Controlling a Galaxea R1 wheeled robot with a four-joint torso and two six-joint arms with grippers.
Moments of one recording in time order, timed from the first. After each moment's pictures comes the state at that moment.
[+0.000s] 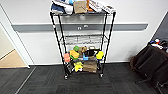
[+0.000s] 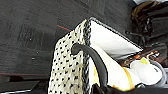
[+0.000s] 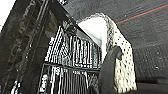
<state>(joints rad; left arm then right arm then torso) 0.98 2.48 -1.82 -0.07 0.07 -0.38 -0.98 2.56 -1.90 0.02 -0.13 0.28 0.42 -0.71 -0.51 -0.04</state>
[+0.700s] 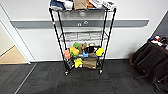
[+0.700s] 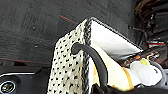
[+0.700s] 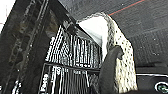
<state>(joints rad) 0.99 2.48 -1.82 -0.07 0.07 -0.37 -0.99 2.56 -1.90 0.02 -0.11 0.27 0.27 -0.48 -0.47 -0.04</state>
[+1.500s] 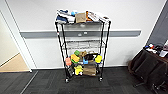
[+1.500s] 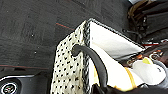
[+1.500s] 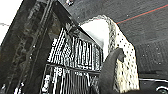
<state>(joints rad) 1.02 2.50 -1.85 -0.06 0.07 -0.37 -1.01 2.56 -1.90 0.02 -0.12 0.27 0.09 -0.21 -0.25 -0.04</state>
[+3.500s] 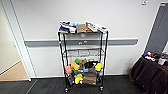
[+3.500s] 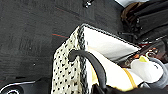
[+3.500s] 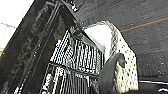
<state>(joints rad) 1.06 2.50 -1.84 0.00 0.09 -0.38 -1.05 2.56 -1.90 0.02 -0.14 0.27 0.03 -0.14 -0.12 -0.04</state>
